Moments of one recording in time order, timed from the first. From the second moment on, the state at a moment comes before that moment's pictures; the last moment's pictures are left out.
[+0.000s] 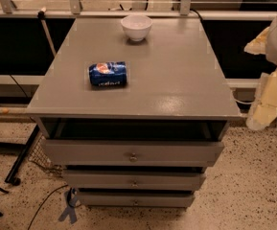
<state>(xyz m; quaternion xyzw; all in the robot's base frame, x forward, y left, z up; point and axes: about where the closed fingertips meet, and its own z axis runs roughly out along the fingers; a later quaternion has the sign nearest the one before) 0.438 -0.217 0.976 -0.60 0.78 -0.03 0.16</state>
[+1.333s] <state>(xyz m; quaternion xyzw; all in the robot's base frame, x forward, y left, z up) 0.393 -0.225 0.866 -0.60 0.78 0.05 0.18</state>
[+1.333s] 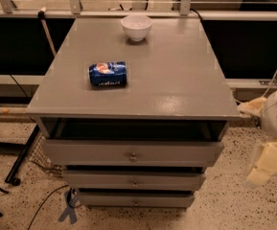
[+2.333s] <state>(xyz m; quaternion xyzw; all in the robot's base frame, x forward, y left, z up) 0.383 -0.200 0.812 -0.62 0.75 0.12 0.18</state>
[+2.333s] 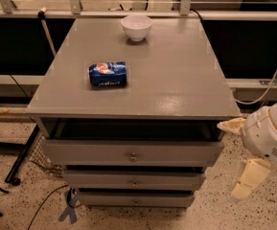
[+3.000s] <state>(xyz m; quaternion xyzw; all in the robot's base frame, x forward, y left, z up) 0.384 -0.150 0.756 -0.62 0.74 0.16 0.22</state>
